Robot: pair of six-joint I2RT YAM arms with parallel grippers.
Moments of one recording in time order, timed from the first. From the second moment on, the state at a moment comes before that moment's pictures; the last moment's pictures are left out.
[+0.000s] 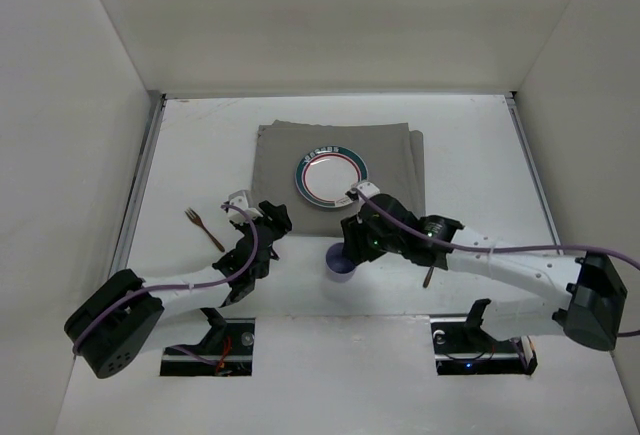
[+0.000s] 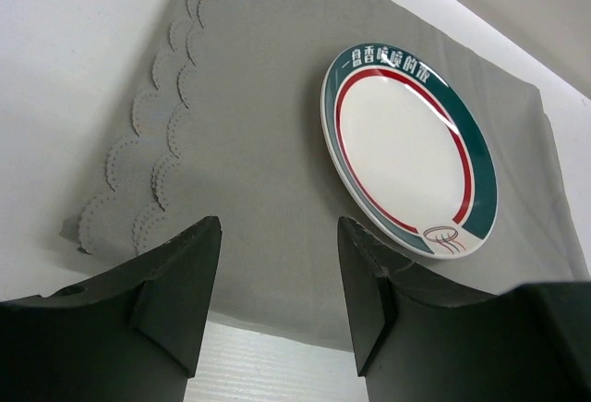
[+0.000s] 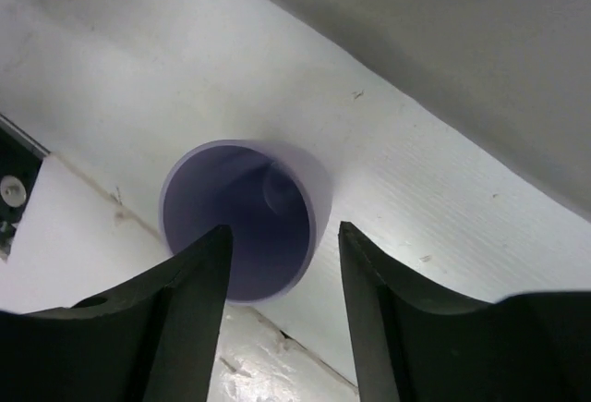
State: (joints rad) left arm -0.78 1.13 0.19 0.66 -0.75 -0.73; right arm 0.99 1.22 0.89 -0.45 0.10 0.48
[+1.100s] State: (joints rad) left arm -0.79 1.12 0.19 0.66 -0.74 -0.73; right arm 0.37 1.74 1.40 -0.35 0.27 0.38
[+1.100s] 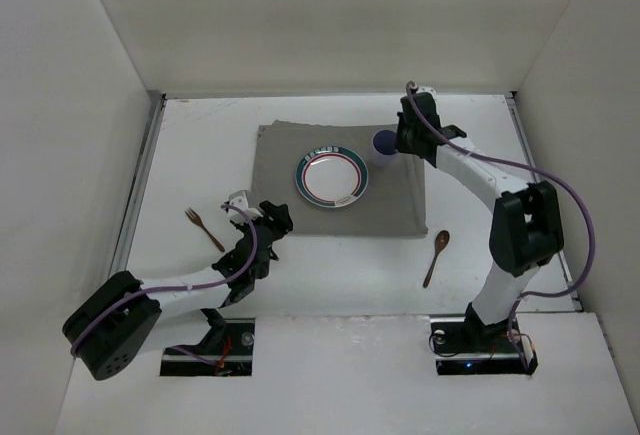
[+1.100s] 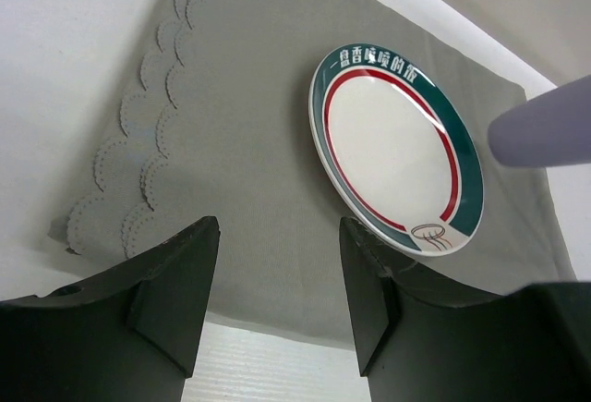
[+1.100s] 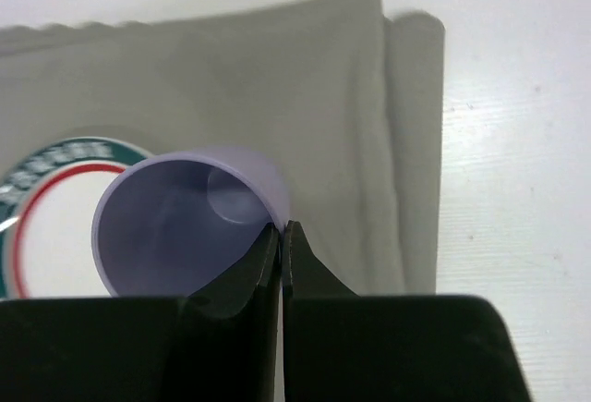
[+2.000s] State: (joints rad) left arm -0.79 1.15 0.19 0.66 -0.72 -0.73; right arm 0.29 1.92 1.54 -0.37 0.26 0.41
